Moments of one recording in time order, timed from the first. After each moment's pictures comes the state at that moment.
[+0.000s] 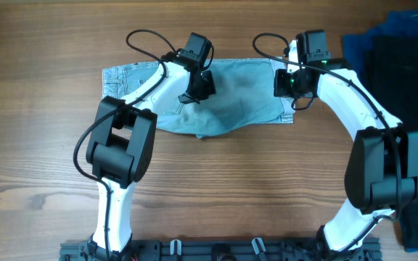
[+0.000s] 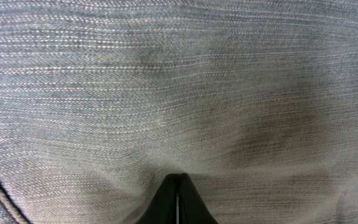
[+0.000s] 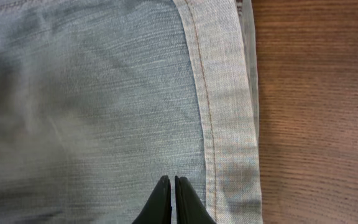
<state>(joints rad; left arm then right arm) -0.42 2.23 1.64 -0.70 0.12 -0.61 0.12 1.90 1.33 -0.63 -0.14 0.17</state>
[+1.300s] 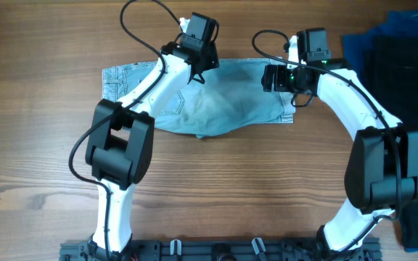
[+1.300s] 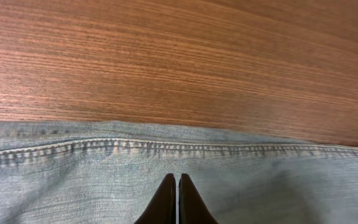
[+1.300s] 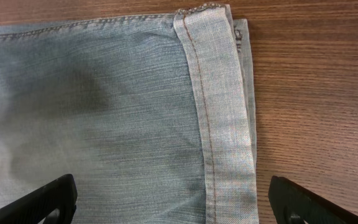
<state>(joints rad) -0.43 2.22 1.74 -0.49 -0.09 -0.54 0.12 1.90 1.33 -0.56 -0.14 0.16</state>
